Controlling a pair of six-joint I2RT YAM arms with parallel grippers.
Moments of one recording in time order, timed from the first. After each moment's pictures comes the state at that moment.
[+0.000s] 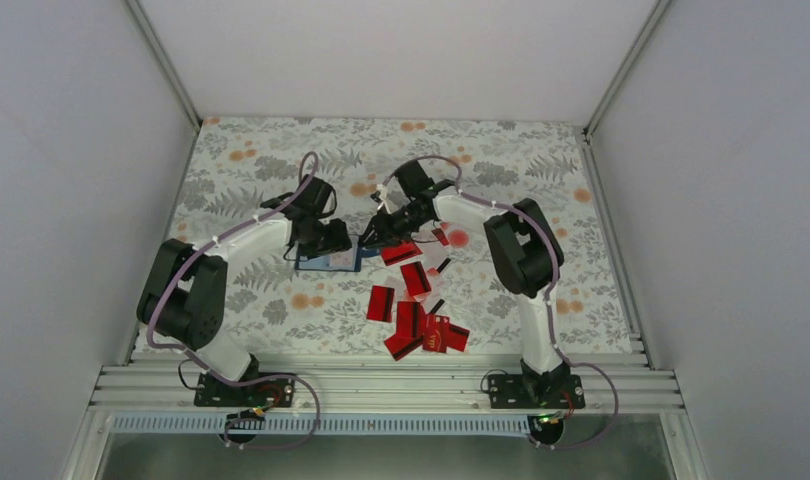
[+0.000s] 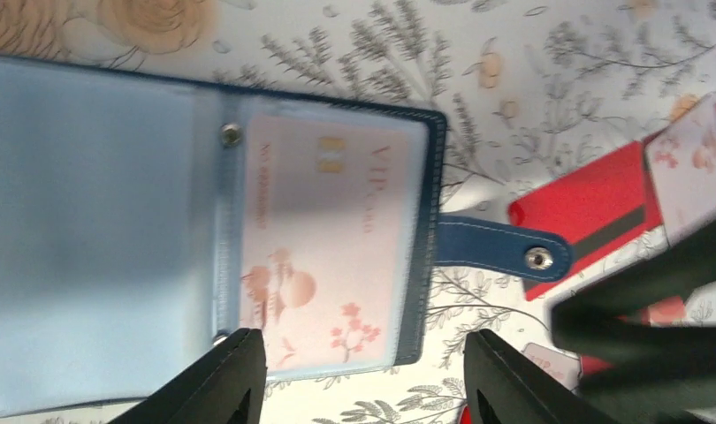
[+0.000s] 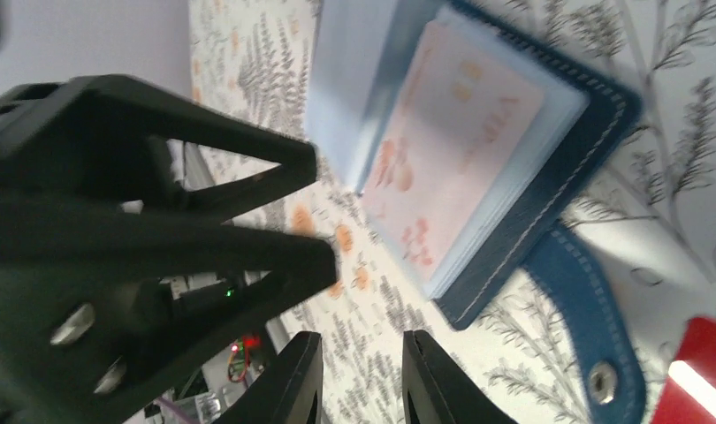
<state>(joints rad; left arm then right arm) -0.42 1.61 1.02 -0.57 0.22 -0.61 0.59 2.16 1.53 -0.53 -0.91 0.39</state>
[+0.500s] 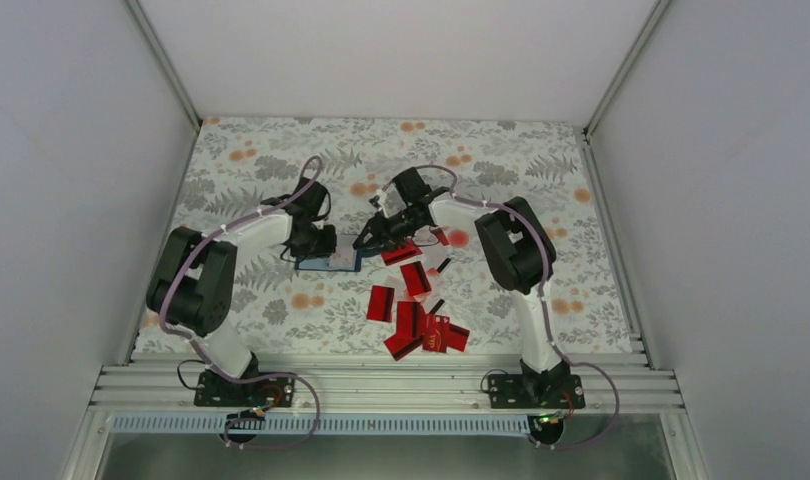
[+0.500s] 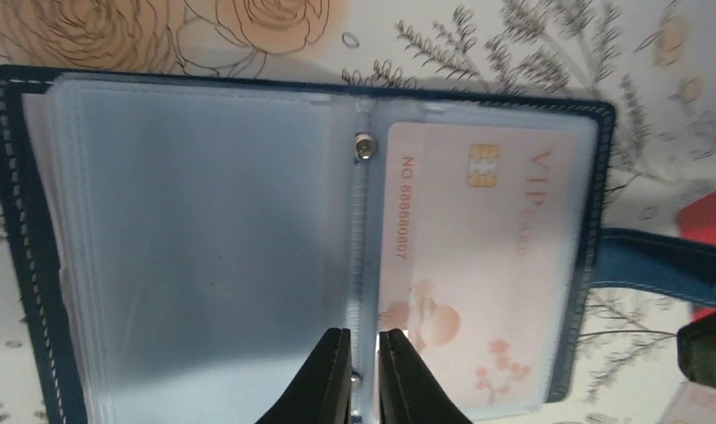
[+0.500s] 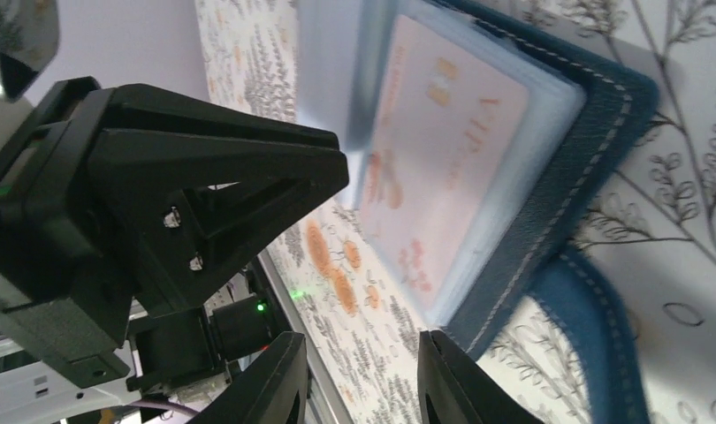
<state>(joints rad) -0.36 1.67 1.01 -0.61 0.15 -0.44 0.60 2.17 1.48 -0.40 -1.00 0.55</state>
